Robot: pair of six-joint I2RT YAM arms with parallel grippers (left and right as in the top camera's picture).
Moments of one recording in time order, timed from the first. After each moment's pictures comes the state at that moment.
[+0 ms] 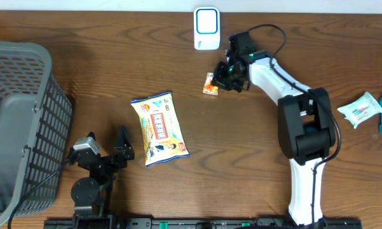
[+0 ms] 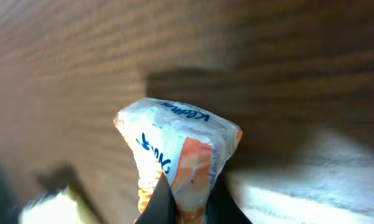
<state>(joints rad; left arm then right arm) 0.02 0.02 0.02 -0.12 0.02 -0.38 0.29 2.27 1.66 -0.61 -0.45 0.63</state>
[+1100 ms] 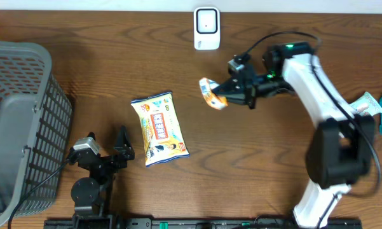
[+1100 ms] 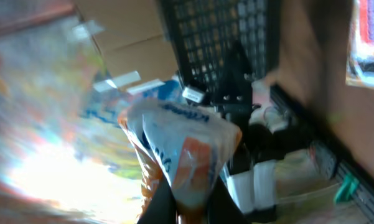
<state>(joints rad) 0.02 0.02 0.02 -0.12 0.02 -0.38 0.17 1.95 1.62 -1.60 -1.52 -0.15</state>
